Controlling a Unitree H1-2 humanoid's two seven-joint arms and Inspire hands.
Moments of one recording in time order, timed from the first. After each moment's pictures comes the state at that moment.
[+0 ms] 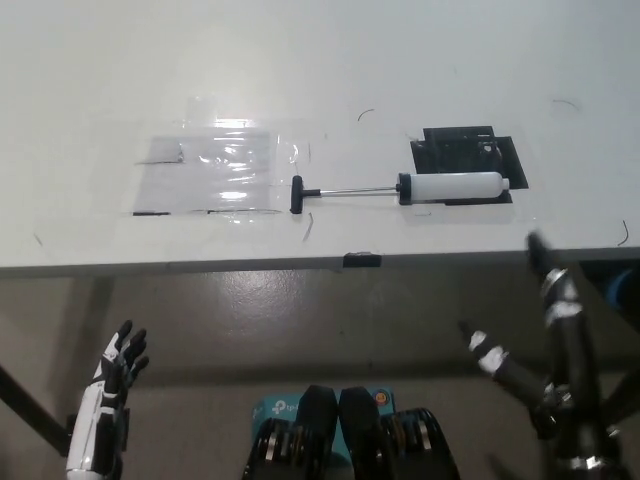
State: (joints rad) left_arm 0.09 0.12 0.06 0.04 0.00 -0.24 -0.02; right_arm -0.07 -0.09 0.09 -0.14 -0.20 -0.35 -0.14
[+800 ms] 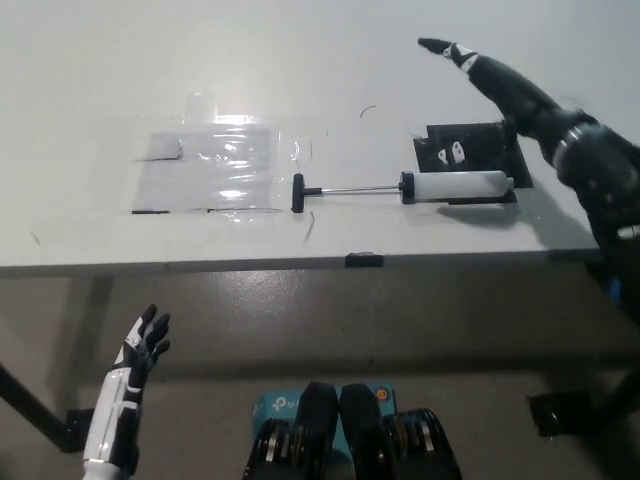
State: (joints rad) left_arm 0.08 0.12 0.00 -0.04 0.05 -0.24 -0.03; right_arm -0.97 -0.38 0.39 0.57 -0.29 0.06 0.30
